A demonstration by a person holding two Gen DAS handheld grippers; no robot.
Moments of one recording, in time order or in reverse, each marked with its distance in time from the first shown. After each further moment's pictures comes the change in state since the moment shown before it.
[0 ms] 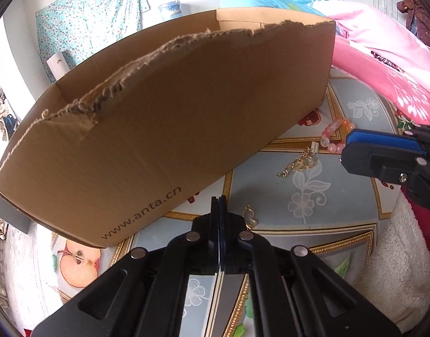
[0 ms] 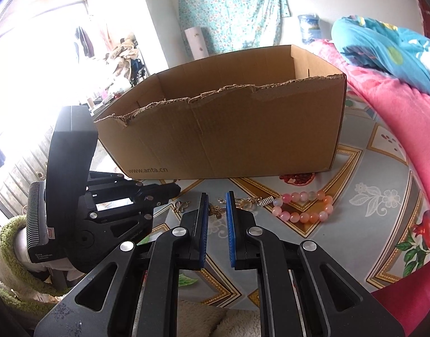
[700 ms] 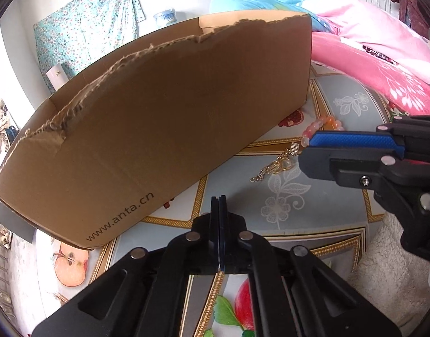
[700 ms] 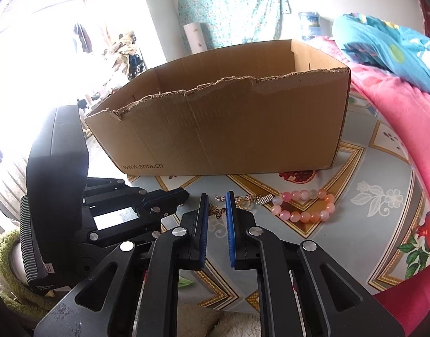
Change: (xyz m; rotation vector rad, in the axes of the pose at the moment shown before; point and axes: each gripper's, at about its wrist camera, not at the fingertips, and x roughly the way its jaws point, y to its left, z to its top) left arm 0.000 -0.026 0.002 0.036 -0.041 0.030; right arm 0.009 -0.003 0.001 -0.004 0.019 -0.007
